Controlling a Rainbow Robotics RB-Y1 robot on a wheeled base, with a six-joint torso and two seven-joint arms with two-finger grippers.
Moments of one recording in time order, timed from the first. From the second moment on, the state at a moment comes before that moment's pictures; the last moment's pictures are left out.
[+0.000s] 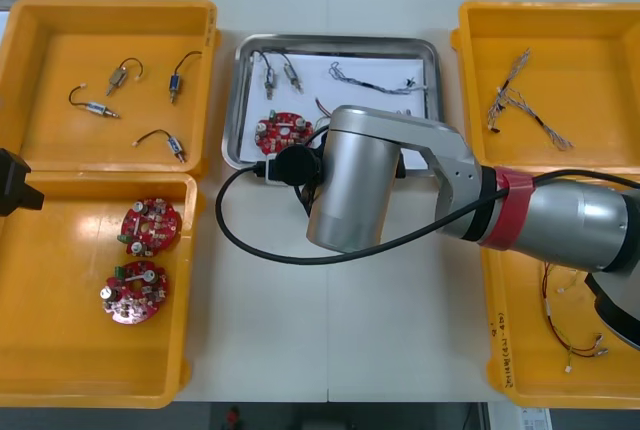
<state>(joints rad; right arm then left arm) -1.02 -0.45 1.10 -1.66 -0.31 1.44 1.76 -0.23 0.89 0.27 -2.14 0.97 1.91 -1.15</state>
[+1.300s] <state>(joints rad) -1.17 -0.38 1.07 -1.21 -0.30 1.09 1.84 -0.23 0.89 0.27 -2.14 0.97 1.91 -1.15</state>
